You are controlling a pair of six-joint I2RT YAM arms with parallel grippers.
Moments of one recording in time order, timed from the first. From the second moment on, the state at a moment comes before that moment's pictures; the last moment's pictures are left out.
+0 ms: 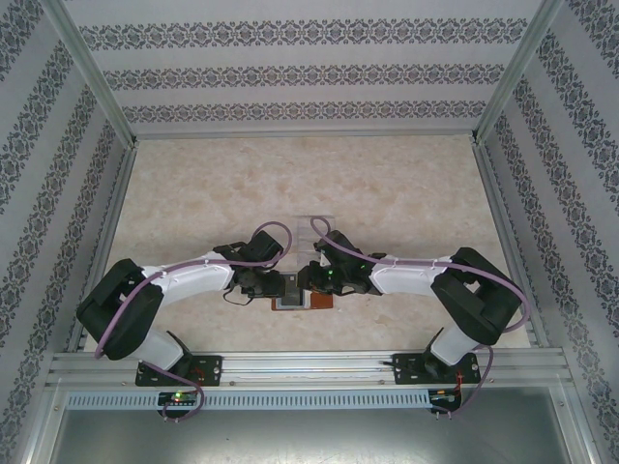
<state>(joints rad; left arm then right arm) -0.69 1.50 0.75 -0.50 0.16 -0.69 0.81 1.60 0.70 0.02 -0.38 0.99</state>
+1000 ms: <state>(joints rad) -0.69 1.52 0.77 -0.52 0.16 -0.68 0.79 1.68 0.63 0.22 -0.43 1.02</state>
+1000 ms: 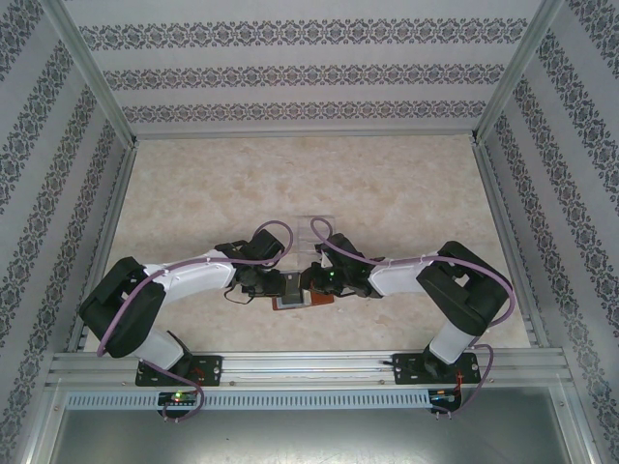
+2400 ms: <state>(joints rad) -0.69 1.52 0.77 -0.52 0.15 -0.68 0.77 1.65 0.53 0.36 -0.44 1.07</state>
